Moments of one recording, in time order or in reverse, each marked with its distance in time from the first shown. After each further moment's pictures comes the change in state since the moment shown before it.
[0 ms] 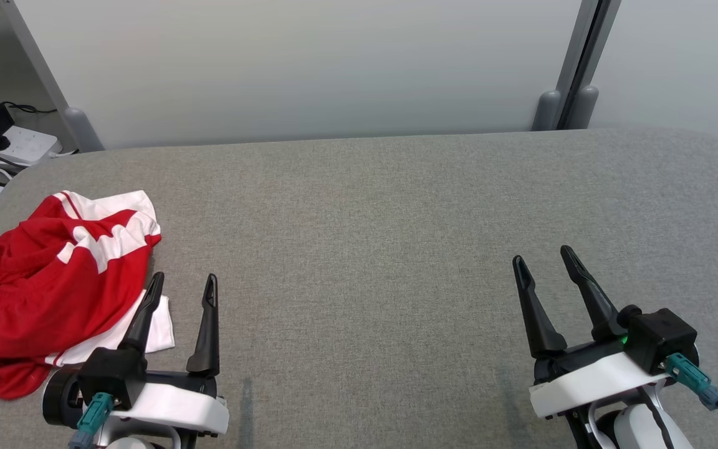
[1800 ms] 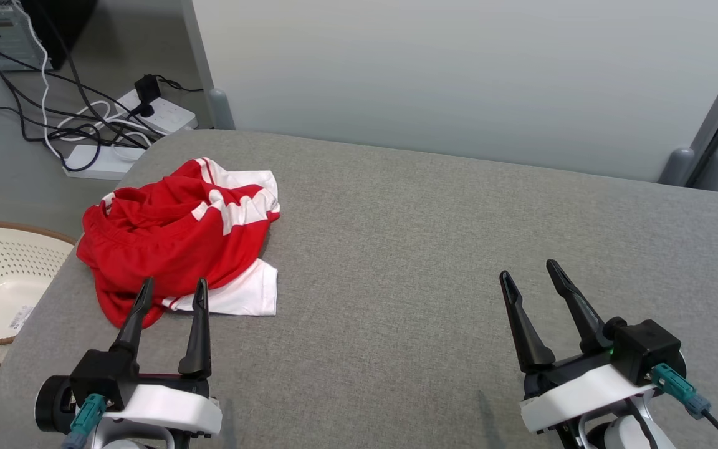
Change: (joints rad) left arm 0.002 0.001 0.018 0.025 -0.007 0.004 0.000; right arm 0.021 0.000 0.030 0.014 -0.002 0.000 0.000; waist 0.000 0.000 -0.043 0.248
